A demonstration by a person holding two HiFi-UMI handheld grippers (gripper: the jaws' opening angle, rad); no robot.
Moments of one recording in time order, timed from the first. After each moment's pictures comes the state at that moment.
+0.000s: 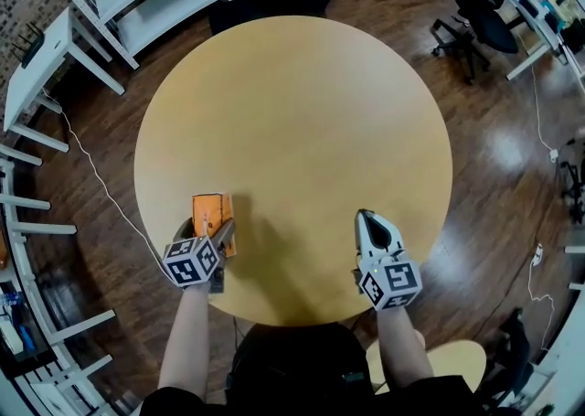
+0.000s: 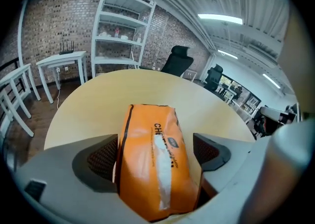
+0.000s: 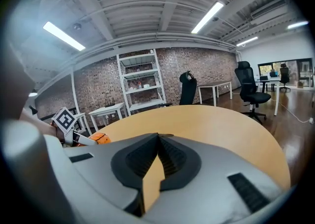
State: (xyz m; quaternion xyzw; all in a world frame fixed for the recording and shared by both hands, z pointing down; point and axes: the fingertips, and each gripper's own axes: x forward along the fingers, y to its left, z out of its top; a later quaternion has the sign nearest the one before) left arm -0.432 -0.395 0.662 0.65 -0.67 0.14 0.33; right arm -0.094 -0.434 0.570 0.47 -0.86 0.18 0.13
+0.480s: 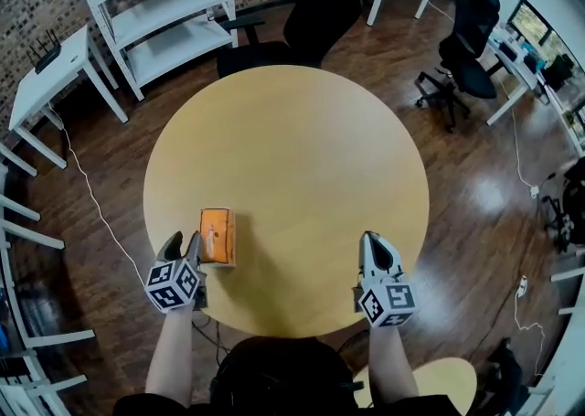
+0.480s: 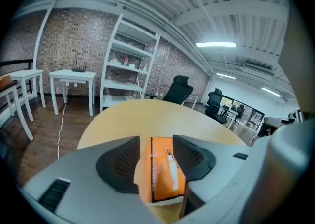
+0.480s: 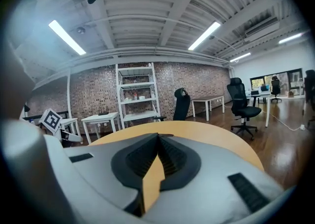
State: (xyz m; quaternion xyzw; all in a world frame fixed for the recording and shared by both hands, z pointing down) left arm -0.482 -0.359 0.577 0.65 -0.73 0.04 0.24; right arm -0.071 -0.407 0.510 0.52 -0.84 0.13 0.08
